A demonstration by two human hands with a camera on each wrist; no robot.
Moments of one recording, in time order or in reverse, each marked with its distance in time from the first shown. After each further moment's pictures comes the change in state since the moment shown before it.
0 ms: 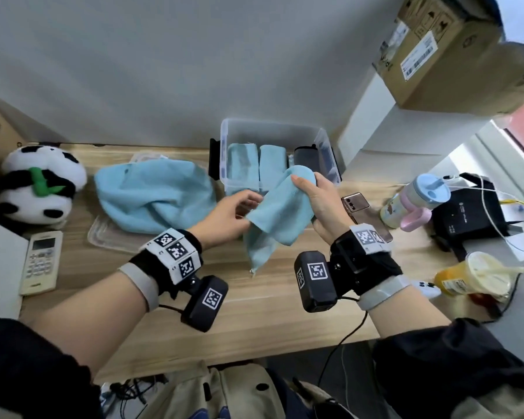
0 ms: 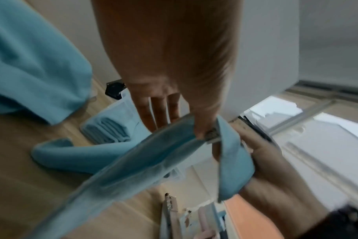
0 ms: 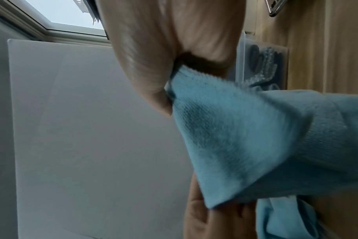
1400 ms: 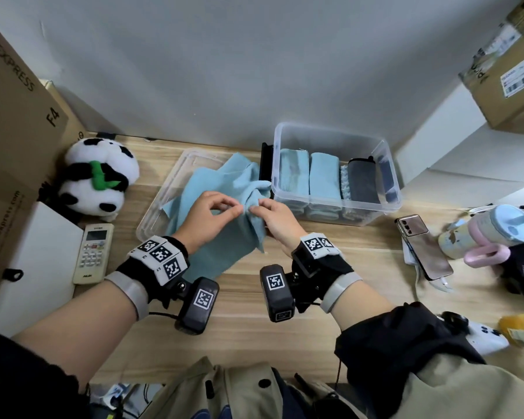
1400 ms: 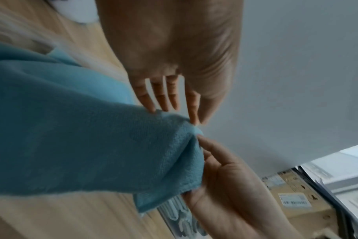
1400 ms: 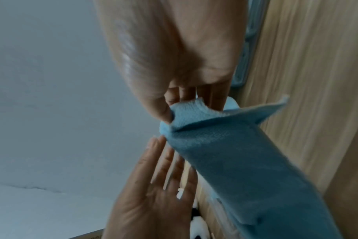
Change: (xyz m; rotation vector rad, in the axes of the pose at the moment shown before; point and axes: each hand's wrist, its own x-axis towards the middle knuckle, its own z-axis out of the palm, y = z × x) left_hand -0.026 -0.055 -0.093 0.004 0.421 -0.226; right_hand 0.033 0.055 0.148 -0.136 -0.422 0.186
